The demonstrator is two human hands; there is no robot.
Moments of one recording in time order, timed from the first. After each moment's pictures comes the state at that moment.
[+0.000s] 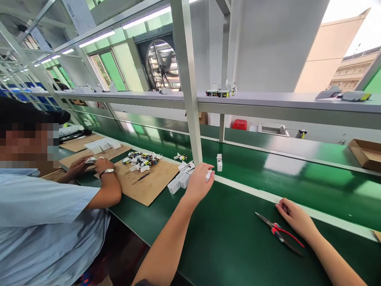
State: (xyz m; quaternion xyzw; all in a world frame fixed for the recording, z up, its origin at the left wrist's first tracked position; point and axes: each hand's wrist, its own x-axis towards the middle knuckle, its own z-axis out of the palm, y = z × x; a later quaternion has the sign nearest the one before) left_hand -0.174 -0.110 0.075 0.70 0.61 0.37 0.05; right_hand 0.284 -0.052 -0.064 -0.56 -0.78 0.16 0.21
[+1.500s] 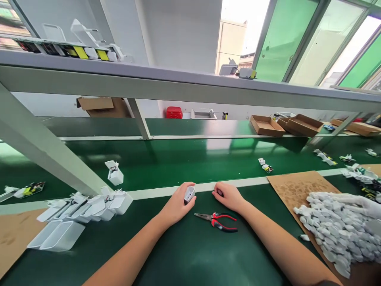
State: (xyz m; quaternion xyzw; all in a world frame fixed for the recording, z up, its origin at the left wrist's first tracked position) left_hand -0.033 -0.027 -0.022 0.82 0.40 0.27 0.31; right_hand 0.262 -0.057 -0.040 -0.56 -0.78 0.16 0.24
